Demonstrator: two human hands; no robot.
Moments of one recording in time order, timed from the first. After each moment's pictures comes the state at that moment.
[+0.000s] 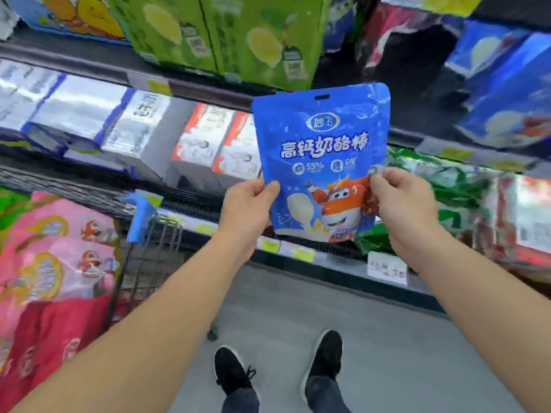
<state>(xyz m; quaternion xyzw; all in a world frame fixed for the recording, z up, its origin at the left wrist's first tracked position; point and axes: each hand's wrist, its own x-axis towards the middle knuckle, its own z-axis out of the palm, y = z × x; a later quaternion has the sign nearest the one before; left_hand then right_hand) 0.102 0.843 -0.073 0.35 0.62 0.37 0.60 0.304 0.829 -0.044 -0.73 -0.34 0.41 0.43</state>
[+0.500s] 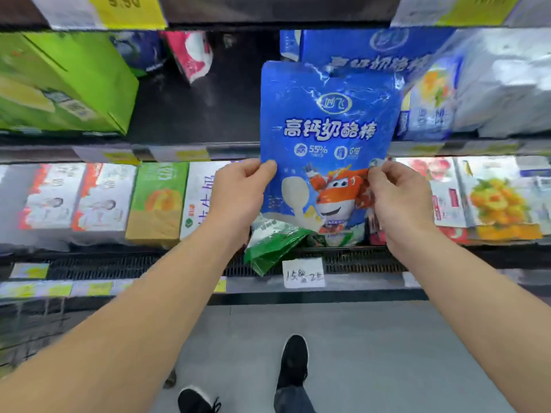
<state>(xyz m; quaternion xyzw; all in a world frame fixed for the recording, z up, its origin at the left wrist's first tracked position) 0.355 0.891 -0.065 0.46 0.57 0.30 0.61 0.538 0.813 -0.065 -0.79 -0.23 0.30 0.48</state>
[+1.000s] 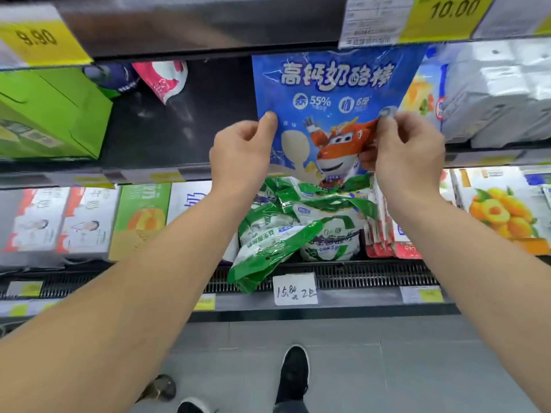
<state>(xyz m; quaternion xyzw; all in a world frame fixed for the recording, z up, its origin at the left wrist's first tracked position) 0.430 0.943 -0.049 0.57 0.61 0.33 0.44 0.602 0.867 -0.050 -0.78 -0.27 0.21 0.52</state>
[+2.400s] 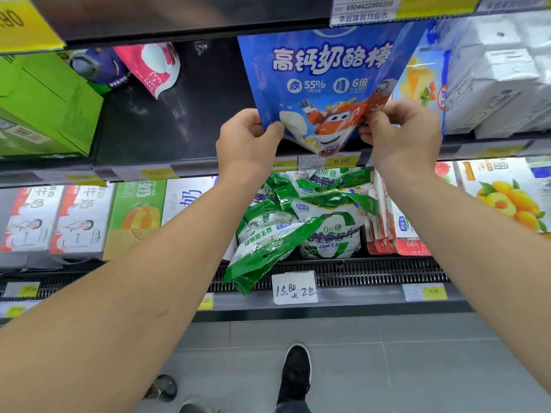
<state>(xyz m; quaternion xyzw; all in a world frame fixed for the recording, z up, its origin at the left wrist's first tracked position) 0.445 0.958 -0.078 0.57 0.59 0.34 0.46 0.629 0.892 -0.084 -0.79 -0.29 0.20 0.51</state>
